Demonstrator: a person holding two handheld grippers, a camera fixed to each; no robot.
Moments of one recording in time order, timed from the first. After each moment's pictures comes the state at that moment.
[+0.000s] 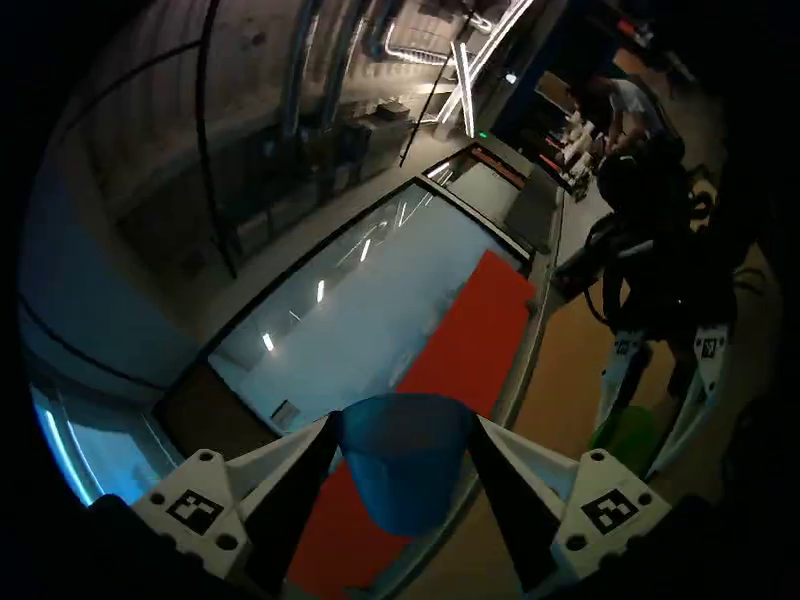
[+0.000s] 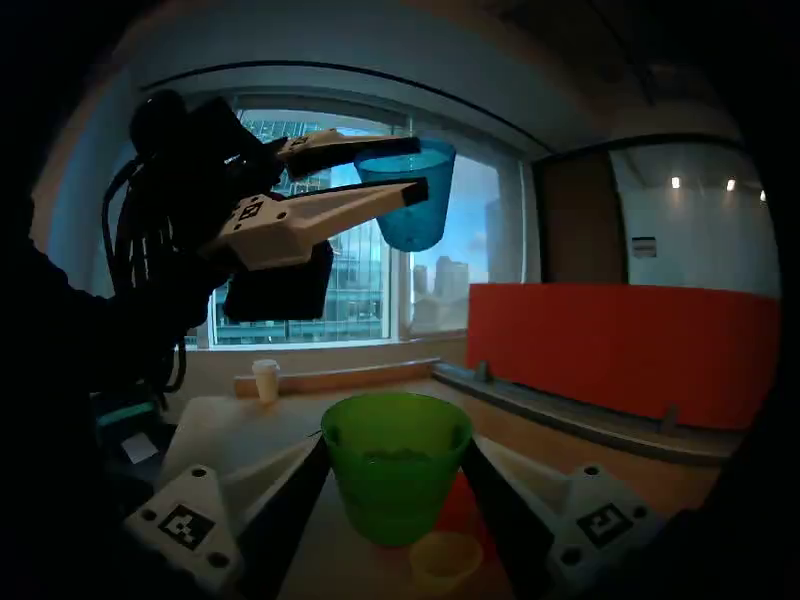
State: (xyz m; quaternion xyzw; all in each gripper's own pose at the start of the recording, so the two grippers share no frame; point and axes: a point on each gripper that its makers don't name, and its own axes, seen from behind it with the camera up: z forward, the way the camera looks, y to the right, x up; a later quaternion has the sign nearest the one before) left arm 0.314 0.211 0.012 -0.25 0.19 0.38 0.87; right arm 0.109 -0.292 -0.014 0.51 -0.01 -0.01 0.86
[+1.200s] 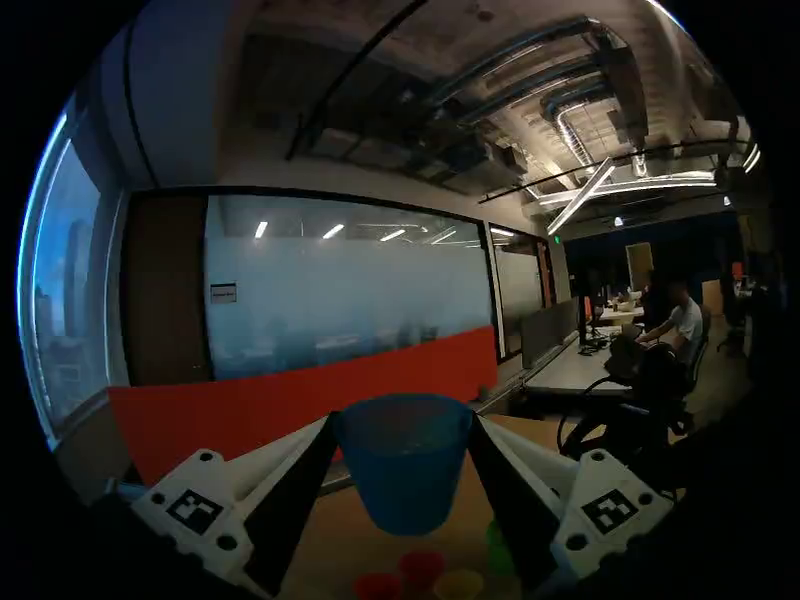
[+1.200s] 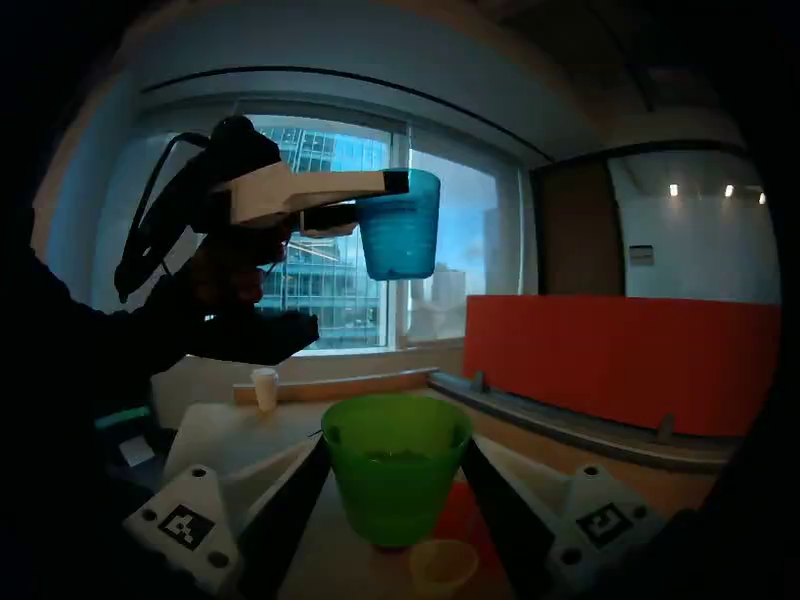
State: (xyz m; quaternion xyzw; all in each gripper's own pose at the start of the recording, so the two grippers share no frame) left arm 0.314 0.190 0.029 -0.32 0.07 0.03 0.94; right arm 0.127 -0.287 -0.023 0.51 0.01 -0.01 0.86
